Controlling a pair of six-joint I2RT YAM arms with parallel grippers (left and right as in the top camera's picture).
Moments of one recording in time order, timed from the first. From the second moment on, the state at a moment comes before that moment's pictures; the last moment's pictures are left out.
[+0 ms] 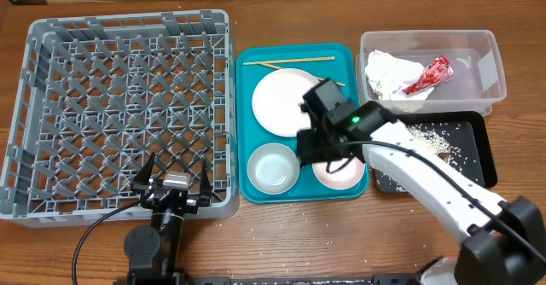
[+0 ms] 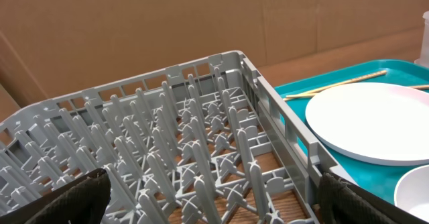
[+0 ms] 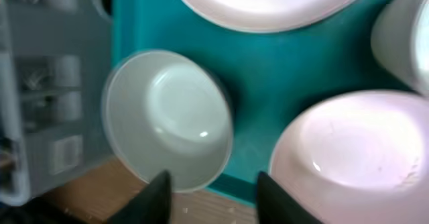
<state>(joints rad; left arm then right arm) 0.04 0.02 0.01 -0.07 0.11 0.22 0.61 1.63 1.28 -0.89 -0.24 0.47</state>
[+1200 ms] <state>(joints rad) 0.04 0.02 0.01 -0.07 0.06 0.22 0.45 1.71 1.50 -1.10 -0.09 0.66</state>
